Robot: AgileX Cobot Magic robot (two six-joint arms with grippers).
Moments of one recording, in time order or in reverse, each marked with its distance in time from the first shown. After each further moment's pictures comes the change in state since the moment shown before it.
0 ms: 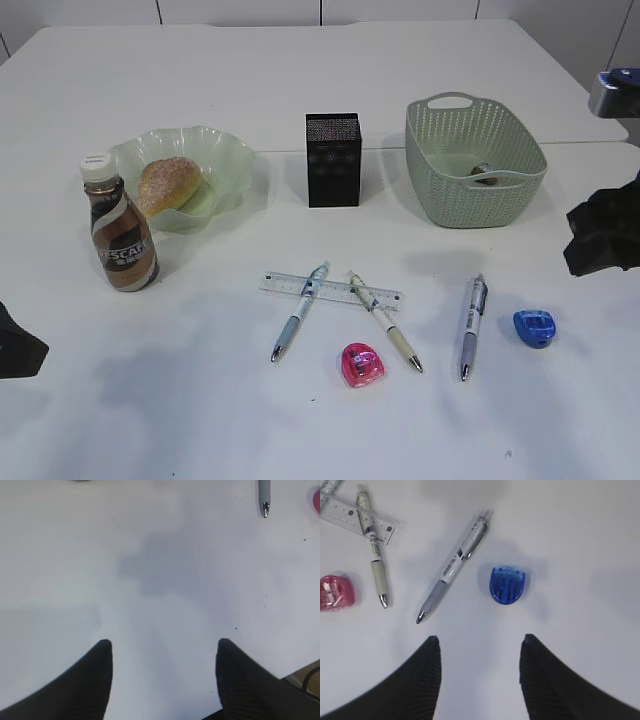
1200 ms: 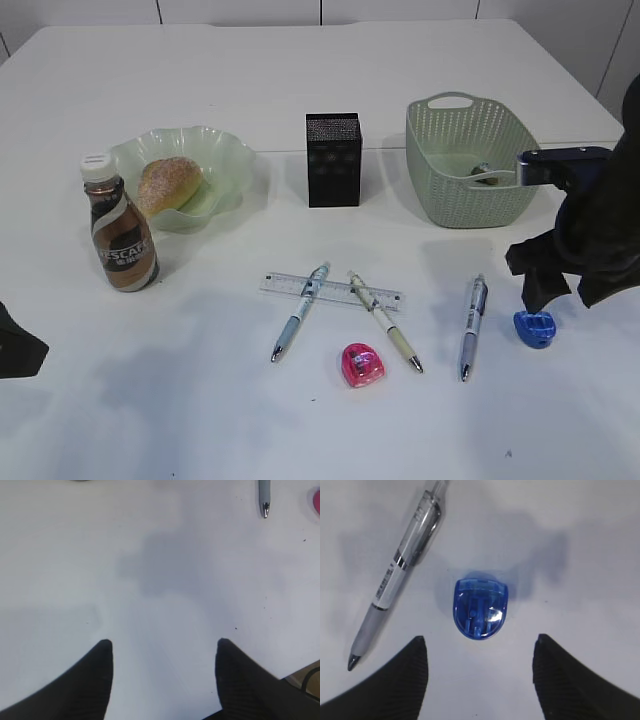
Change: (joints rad) left arm 0.000 0.000 0.000 -0.002 0.000 0.000; right arm 0.000 0.407 -0.143 -0.119 -0.020 0.122
